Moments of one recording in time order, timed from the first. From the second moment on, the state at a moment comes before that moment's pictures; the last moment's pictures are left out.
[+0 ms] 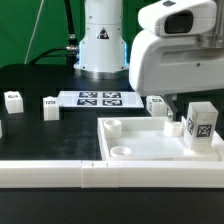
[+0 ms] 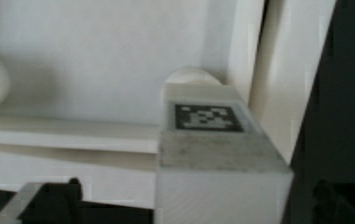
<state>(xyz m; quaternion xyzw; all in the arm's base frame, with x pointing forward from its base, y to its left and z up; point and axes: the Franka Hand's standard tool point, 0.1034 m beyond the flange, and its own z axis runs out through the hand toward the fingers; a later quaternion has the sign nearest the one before) 0.642 0.111 0.084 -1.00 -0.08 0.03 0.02</state>
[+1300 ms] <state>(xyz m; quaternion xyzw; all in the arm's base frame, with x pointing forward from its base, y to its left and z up) 0.638 0.117 0.082 -0.97 0.25 0.03 0.01</state>
